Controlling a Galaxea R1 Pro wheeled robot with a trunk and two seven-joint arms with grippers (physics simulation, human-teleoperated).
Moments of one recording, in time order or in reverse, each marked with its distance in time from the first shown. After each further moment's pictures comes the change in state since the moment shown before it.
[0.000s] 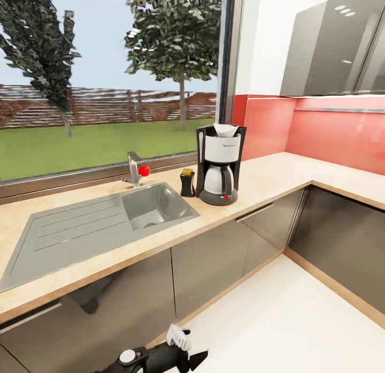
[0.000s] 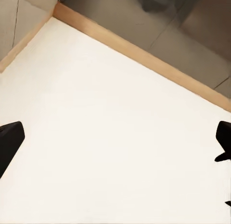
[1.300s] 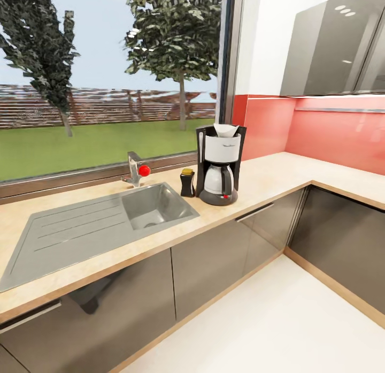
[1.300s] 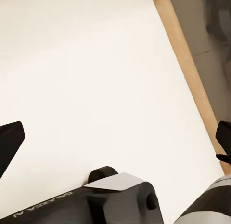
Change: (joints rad) left arm 0.226 0.072 0.525 0.371 -0.009 -0.029 -0.256; right arm 0.000 0.000 -0.003 0.001 -0.002 -0.055 -0.002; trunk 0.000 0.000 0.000
